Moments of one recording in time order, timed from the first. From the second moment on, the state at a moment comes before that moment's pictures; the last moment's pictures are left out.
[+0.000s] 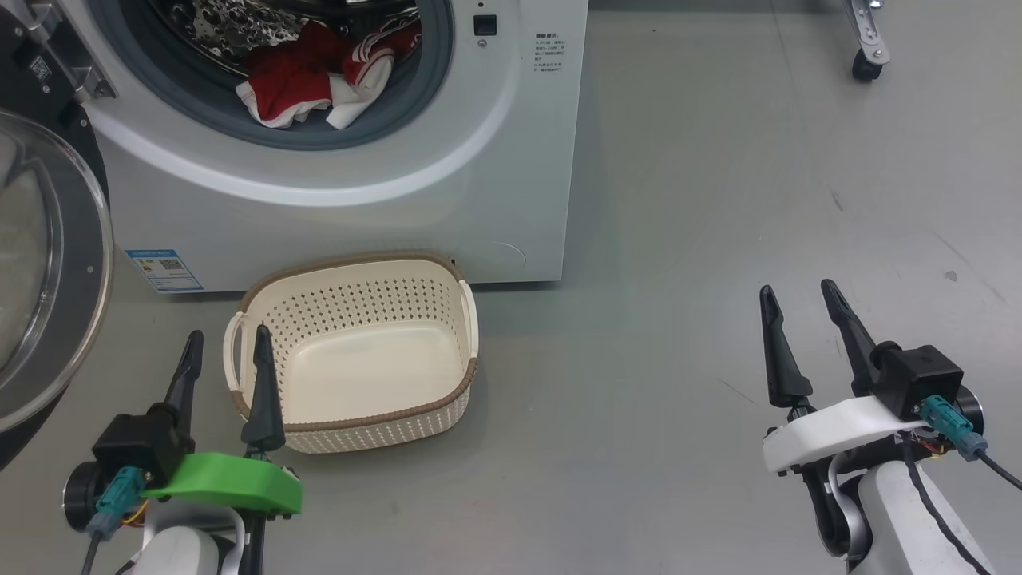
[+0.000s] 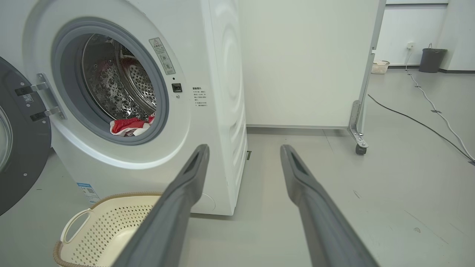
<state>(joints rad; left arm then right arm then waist) -0.13 0.08 -0.13 0.22 -0.39 0.02 -0.25 -0.15 -0.12 0.19 0.24 0.33 0.05 -0.25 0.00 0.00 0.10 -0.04</state>
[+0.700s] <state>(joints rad) -0.12 0.08 -0.13 0.22 -0.40 0.02 -0.25 -0.15 -0.11 0.20 0.25 0.33 0.05 -0.25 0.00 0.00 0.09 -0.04</state>
